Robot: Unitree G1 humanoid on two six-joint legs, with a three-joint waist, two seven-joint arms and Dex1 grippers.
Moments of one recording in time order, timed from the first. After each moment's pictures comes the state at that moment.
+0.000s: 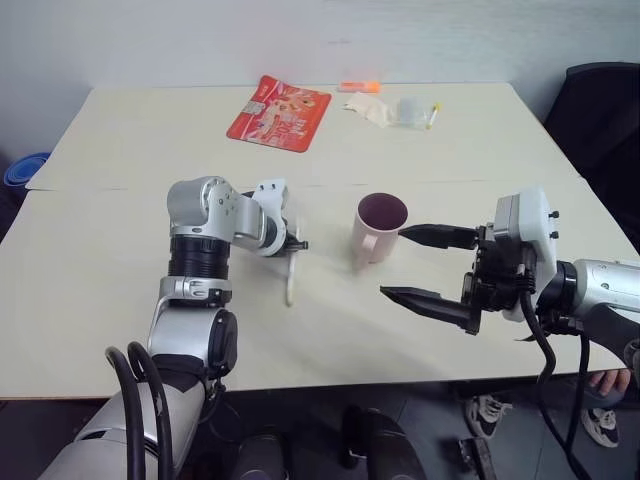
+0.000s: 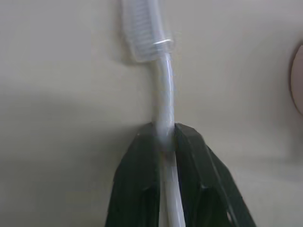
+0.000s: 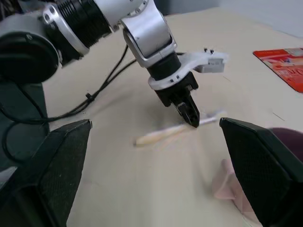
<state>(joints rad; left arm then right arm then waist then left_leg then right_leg) -1.12 0.18 0.20 0.45 -0.41 1.59 0.14 -0.30 -0.91 -0.25 -0.70 1.00 0.82 0.69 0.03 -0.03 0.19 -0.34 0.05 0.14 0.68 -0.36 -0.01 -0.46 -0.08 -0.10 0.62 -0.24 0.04</state>
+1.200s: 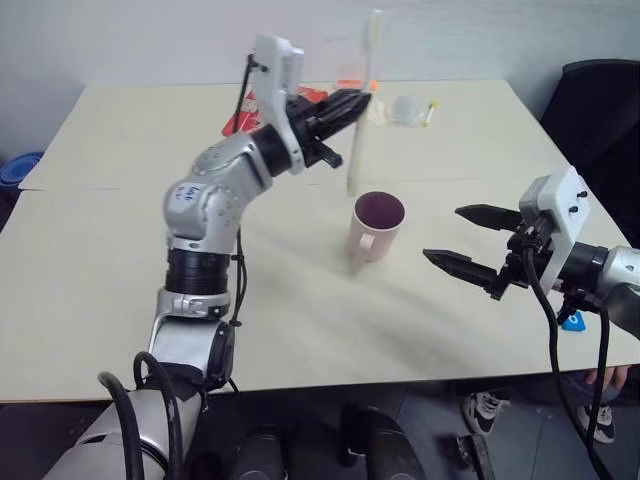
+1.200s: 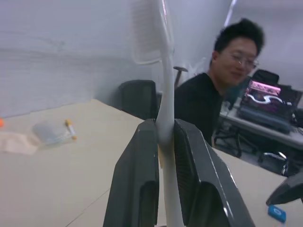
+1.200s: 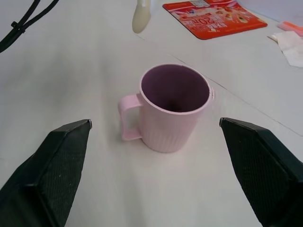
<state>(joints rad) -1.06 0.16 0.07 0.20 -0.46 0.58 -0.56 -0.27 -0.94 -0.34 -0.59 0.86 0.88 0.60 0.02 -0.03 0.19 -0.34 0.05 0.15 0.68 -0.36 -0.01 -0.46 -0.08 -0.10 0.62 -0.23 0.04</state>
